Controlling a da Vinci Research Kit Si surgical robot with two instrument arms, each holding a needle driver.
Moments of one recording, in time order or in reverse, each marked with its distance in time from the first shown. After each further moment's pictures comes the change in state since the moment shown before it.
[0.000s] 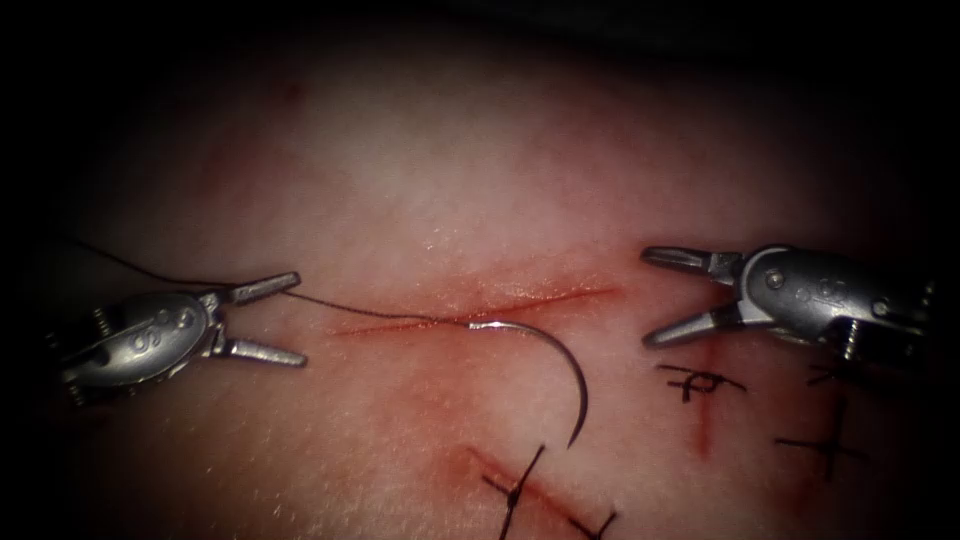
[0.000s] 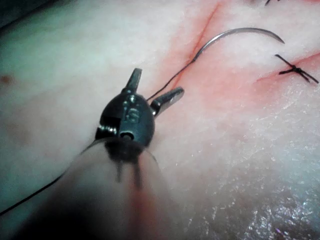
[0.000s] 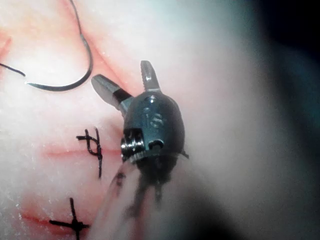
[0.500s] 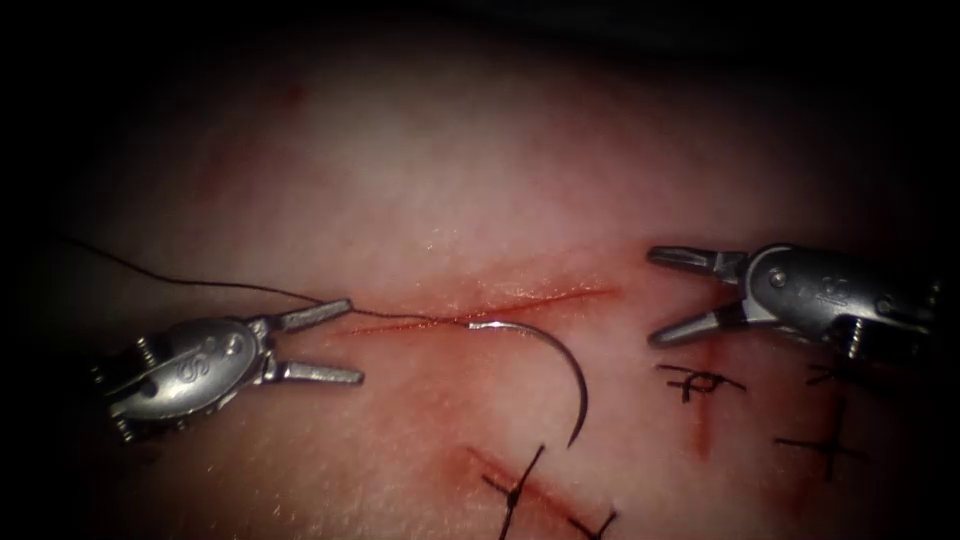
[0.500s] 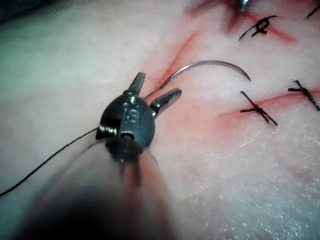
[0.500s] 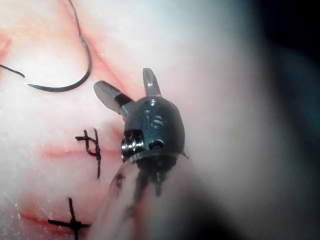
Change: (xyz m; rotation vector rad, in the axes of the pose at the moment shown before) right arm 0.000 0.000 -0.001 -0.081 -0.050 0.002; left arm 0.003 0.004 0.004 0.056 0.004 -0.143
